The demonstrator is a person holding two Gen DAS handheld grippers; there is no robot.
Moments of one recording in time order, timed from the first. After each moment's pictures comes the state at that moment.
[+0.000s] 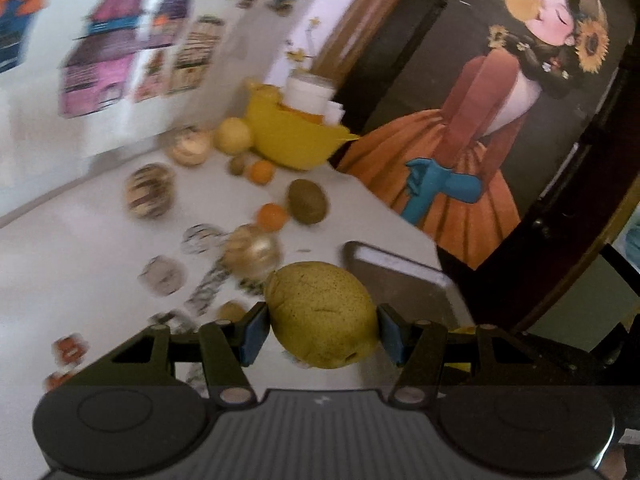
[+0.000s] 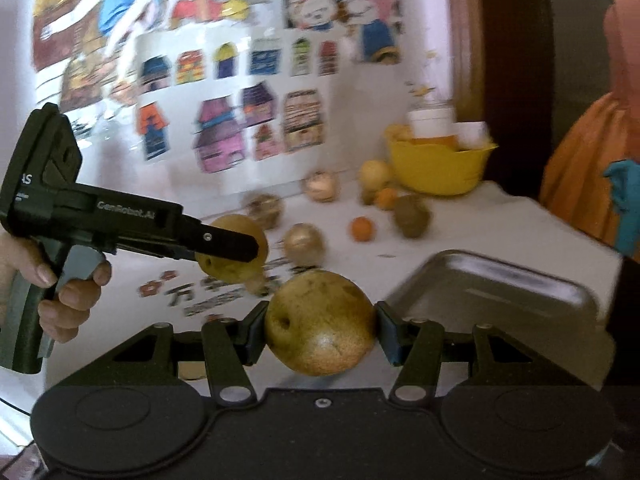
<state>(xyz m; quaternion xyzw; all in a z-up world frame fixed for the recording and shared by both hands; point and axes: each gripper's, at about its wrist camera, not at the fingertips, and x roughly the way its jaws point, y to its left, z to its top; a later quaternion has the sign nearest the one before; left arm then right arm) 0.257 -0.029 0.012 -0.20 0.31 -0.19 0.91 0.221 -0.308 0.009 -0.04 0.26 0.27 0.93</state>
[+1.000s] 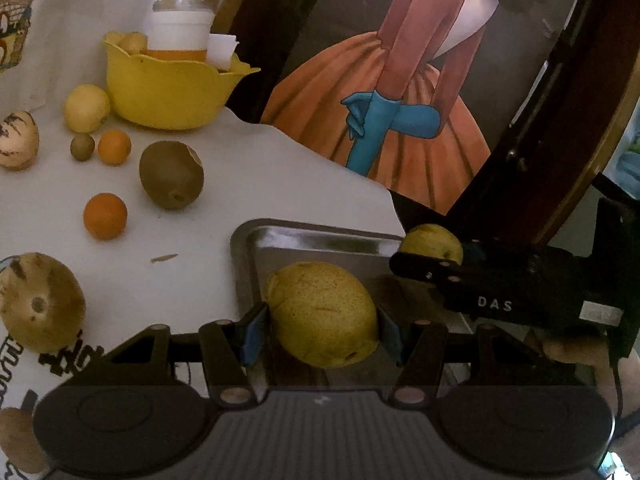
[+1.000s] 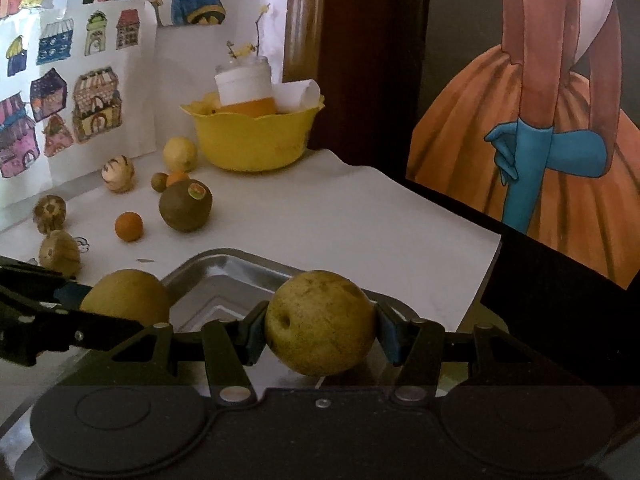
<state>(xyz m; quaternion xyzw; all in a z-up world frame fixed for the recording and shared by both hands) 0.352 -0.149 -0.026 -0.13 0.35 -0.27 0.89 0.359 -0.400 -0.024 -0.06 0.30 0.11 0.94</state>
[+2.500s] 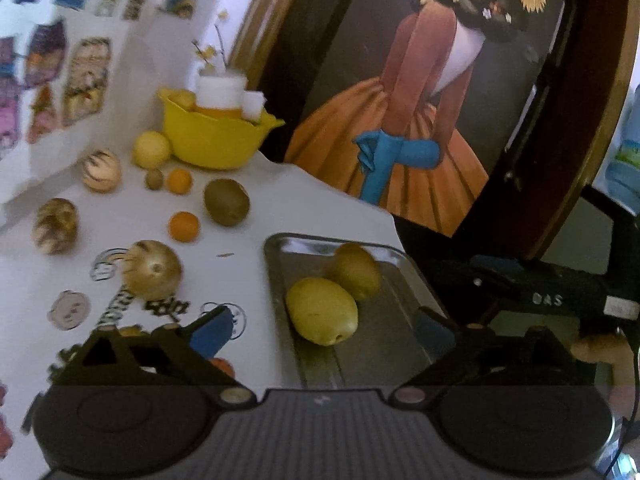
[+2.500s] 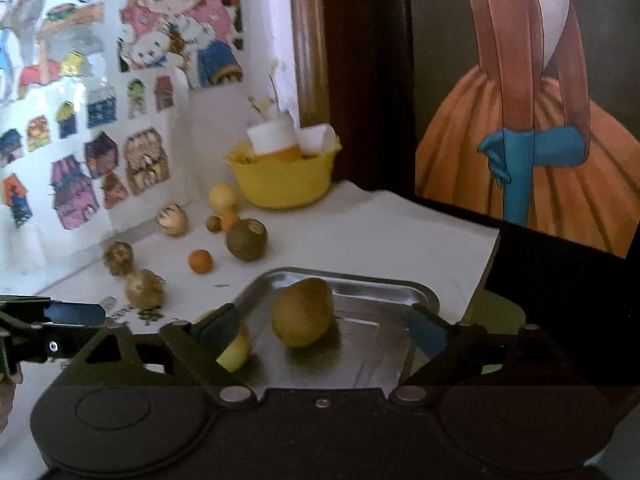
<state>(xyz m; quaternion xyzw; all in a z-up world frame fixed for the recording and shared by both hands) 0.254 -0.098 0.022 -0.13 0.29 -0.23 0.92 0.263 -0.391 0.023 0.01 0.26 0.12 0.96</state>
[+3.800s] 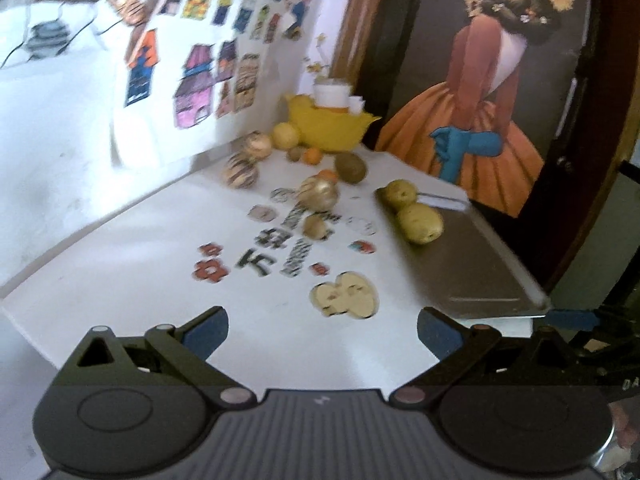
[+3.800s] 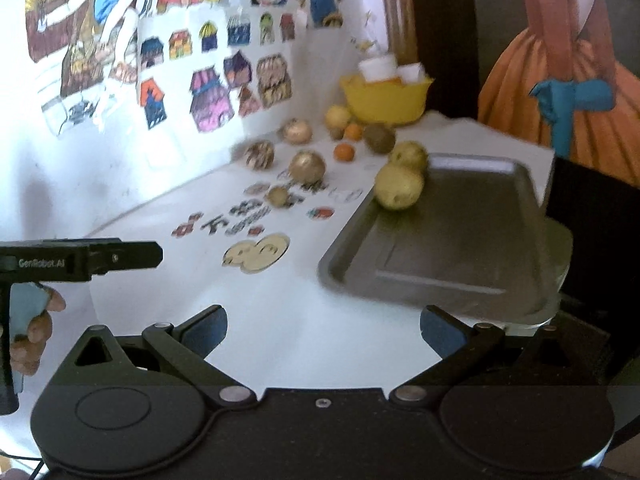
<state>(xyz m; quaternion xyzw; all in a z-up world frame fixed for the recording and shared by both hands) 0.096 0.007 0.012 -0.09 0.31 -0.11 0.94 0.084 -0.269 0.000 0.02 0.33 0.17 0.93</state>
